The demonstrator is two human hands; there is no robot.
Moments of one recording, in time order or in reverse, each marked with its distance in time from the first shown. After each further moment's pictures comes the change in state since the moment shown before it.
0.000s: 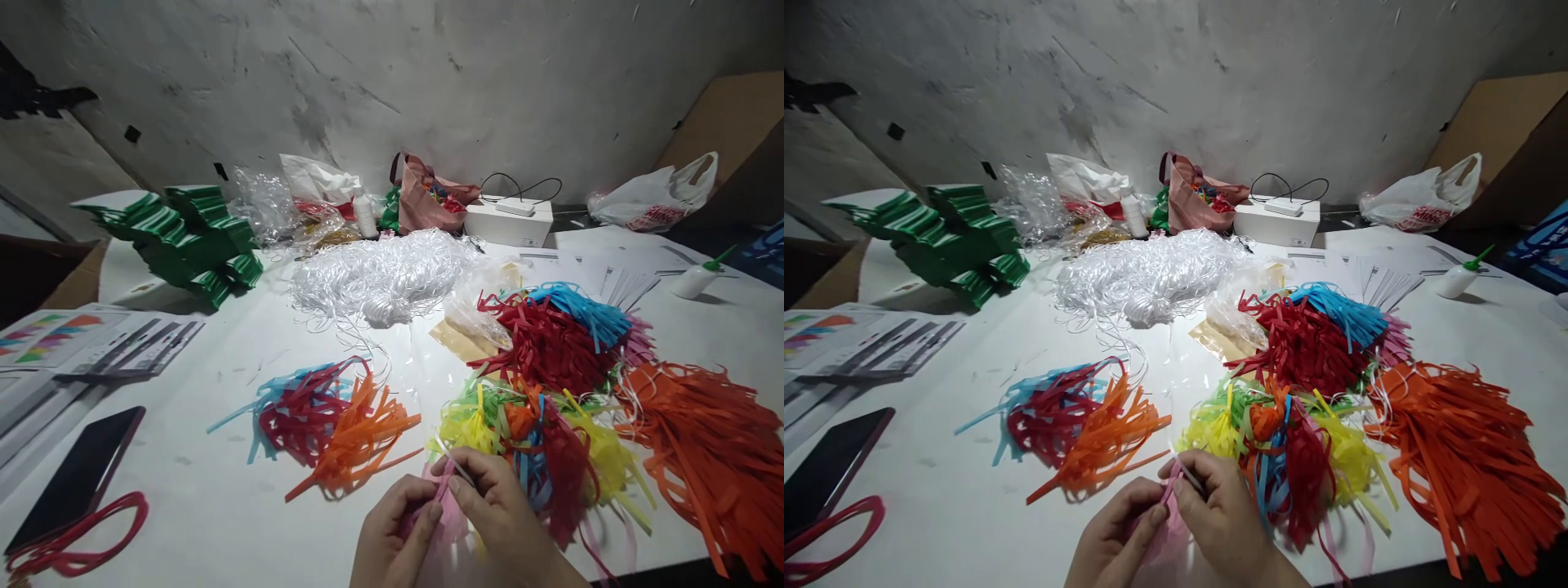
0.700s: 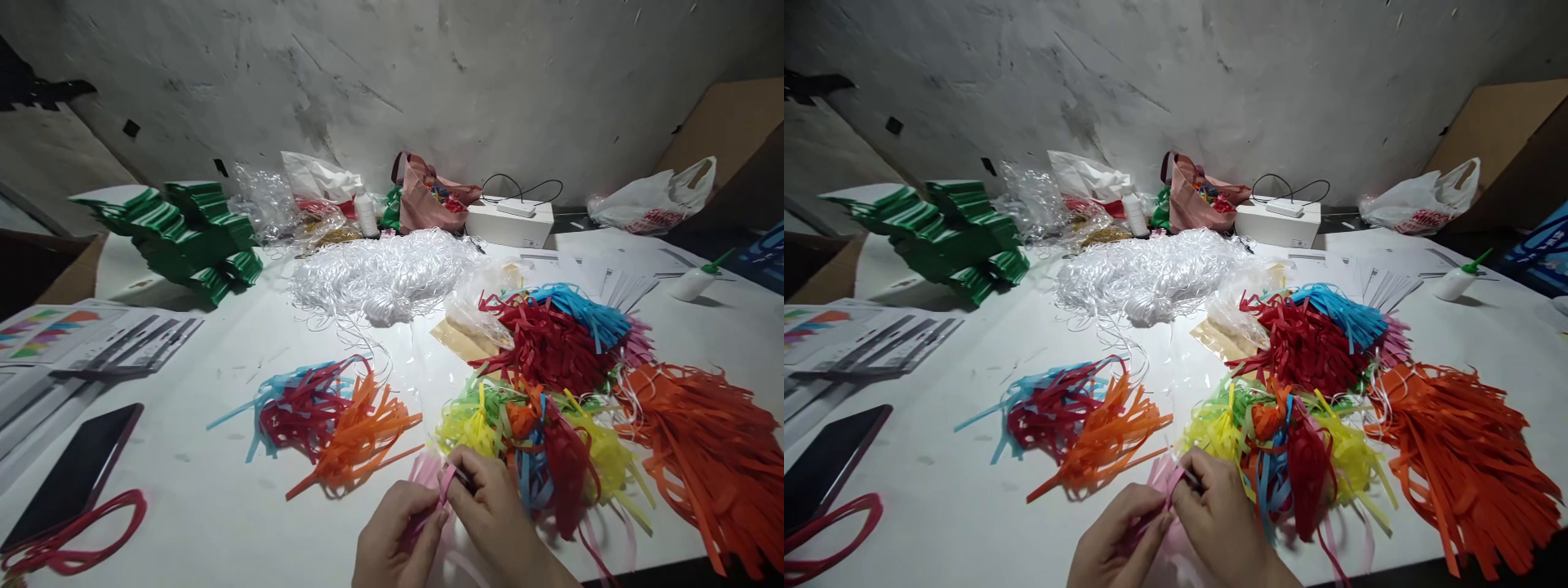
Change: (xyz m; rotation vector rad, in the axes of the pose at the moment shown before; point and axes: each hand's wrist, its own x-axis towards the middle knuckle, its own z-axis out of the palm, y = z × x) left_hand -0.007 -0.011 0.003 0.171 0.134 0.216; right_hand 0.004 -0.003 0.009 -0.339 0.047 -0.019
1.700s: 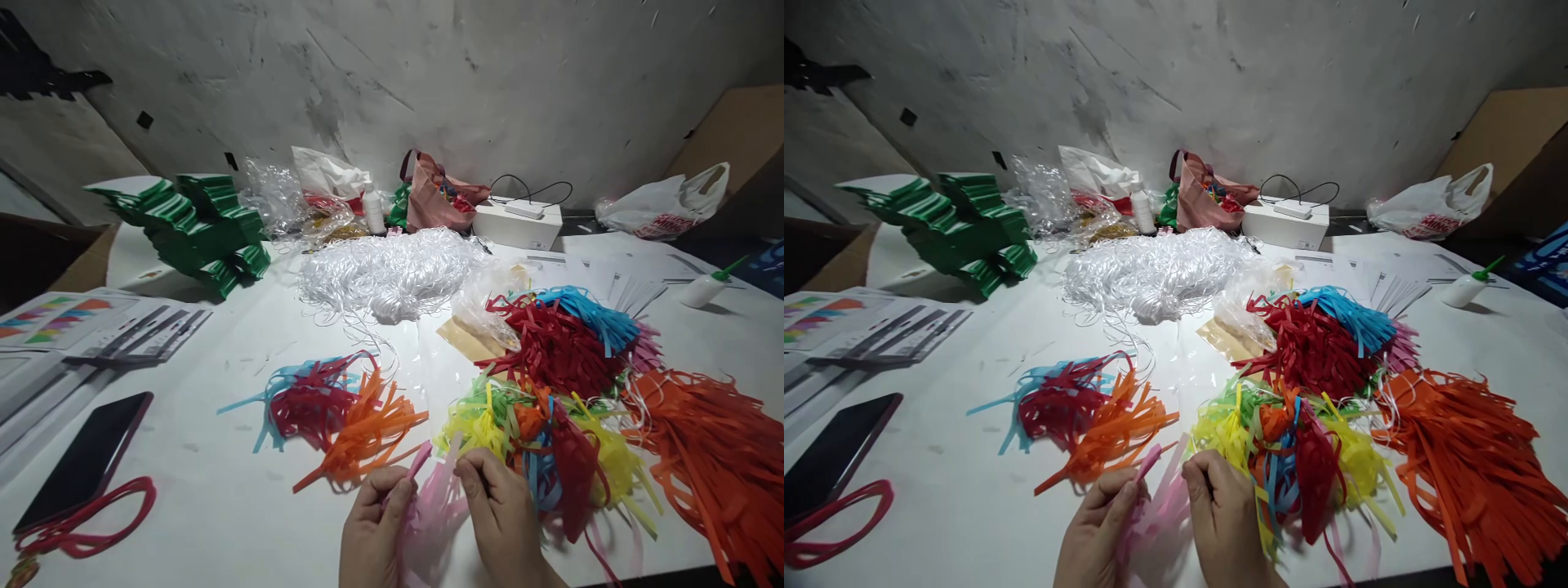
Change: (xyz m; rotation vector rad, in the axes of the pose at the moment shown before) left_hand 0.011 -0.008 -0.010 -0.451 0.335 -0.413; right_hand -0.012 0.006 0.014 -0.200 0.337 -0.162
